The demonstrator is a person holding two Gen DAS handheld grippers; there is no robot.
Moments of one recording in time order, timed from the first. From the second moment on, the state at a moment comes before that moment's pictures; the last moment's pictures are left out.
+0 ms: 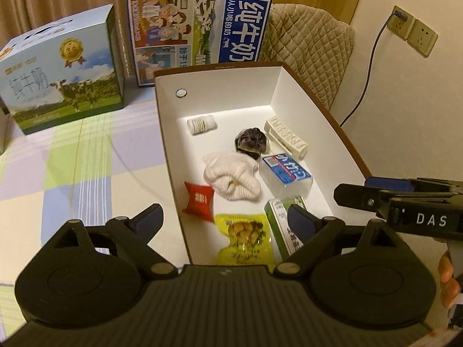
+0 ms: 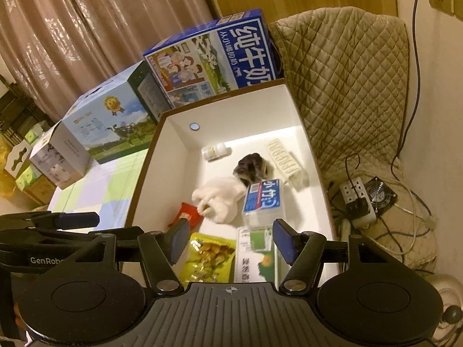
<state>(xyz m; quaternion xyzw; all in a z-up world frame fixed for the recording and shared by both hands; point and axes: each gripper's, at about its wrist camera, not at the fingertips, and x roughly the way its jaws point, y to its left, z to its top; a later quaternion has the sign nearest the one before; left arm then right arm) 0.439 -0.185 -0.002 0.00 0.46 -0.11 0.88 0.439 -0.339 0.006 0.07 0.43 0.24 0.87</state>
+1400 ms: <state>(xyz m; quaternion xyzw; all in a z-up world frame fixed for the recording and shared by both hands) 0.296 -0.088 0.002 -0.03 0.46 -0.07 0.88 0.306 -0.274 -0.002 0.04 0.47 0.28 0.84</state>
